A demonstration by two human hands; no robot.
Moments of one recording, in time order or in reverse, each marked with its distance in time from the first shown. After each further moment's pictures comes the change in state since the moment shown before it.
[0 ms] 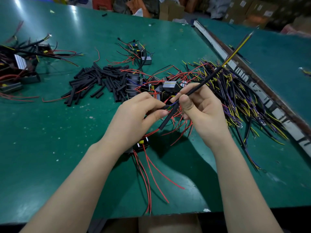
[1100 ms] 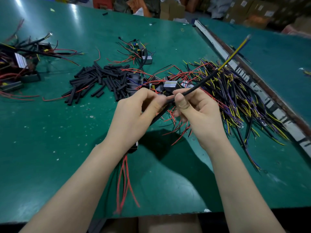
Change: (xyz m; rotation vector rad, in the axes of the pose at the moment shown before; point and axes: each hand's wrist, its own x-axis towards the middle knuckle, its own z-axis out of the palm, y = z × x) left_hand -0.003 0.008 0.002 -0.165 0.149 -0.241; right_hand -0.001 0.005 0.010 0.057 0.080 0.076
